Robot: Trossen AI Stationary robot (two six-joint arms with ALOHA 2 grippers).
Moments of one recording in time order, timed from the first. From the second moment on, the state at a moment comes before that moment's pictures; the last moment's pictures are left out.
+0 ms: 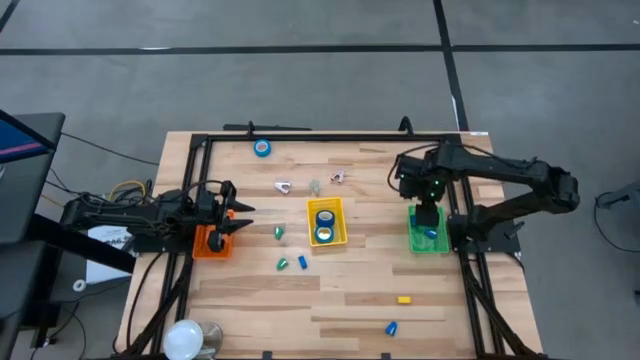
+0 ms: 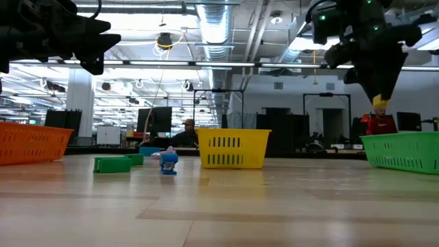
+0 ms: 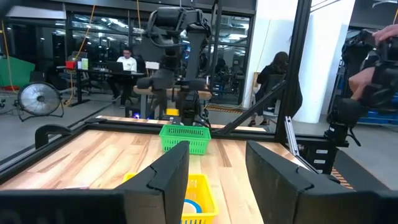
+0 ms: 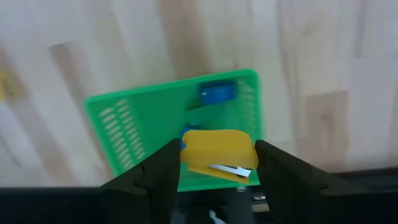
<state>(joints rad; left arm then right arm) 0.00 0.24 0.01 0.37 0.01 -0.09 -0.31 1.26 1.00 -1.35 -0.07 -0.12</state>
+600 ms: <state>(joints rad) 0.00 0.24 0.01 0.37 0.01 -0.09 -0.05 1.35 0.99 -1.35 -0.11 -0.07</state>
